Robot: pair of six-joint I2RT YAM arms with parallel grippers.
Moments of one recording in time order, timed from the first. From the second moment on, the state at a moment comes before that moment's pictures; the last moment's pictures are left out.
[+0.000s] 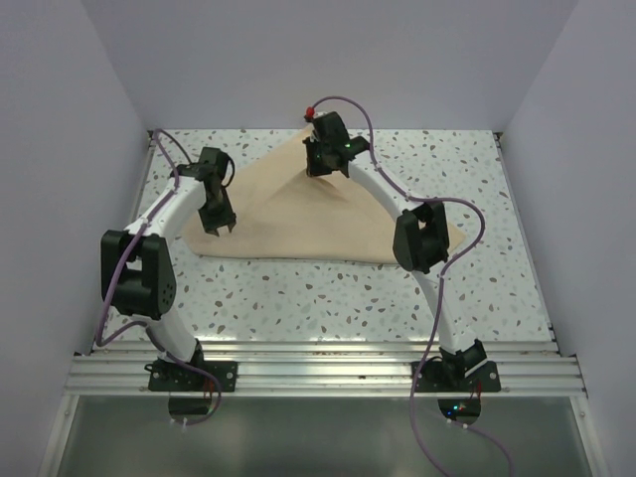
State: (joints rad) left arm -0.15 1.73 1.37 -0.92 -0.16 -0.52; right arm 0.54 2.46 2.37 -0.65 -0.02 0.28
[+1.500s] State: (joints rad) left arm -0.13 1.94 1.34 -0.84 0.02 -0.42; right arm 0.26 1.92 1.65 -0.93 -0.22 0.36
